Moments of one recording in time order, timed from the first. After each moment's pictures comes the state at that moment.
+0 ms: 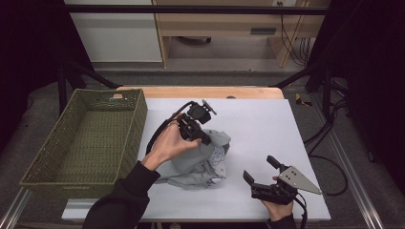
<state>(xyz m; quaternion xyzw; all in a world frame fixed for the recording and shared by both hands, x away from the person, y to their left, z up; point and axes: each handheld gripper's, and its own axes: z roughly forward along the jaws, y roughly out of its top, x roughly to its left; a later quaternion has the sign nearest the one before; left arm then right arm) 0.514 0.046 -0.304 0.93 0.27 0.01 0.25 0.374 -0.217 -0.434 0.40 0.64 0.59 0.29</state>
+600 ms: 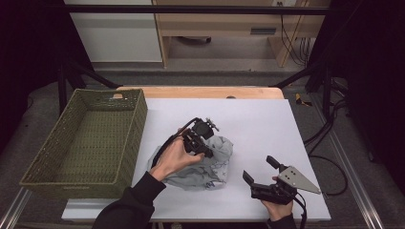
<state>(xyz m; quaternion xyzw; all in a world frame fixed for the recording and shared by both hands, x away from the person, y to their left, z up) 0.507 0.037 -0.353 0.93 0.26 -0.01 0.24 0.374 -0.216 -0.436 0.40 0.65 0.59 0.28</state>
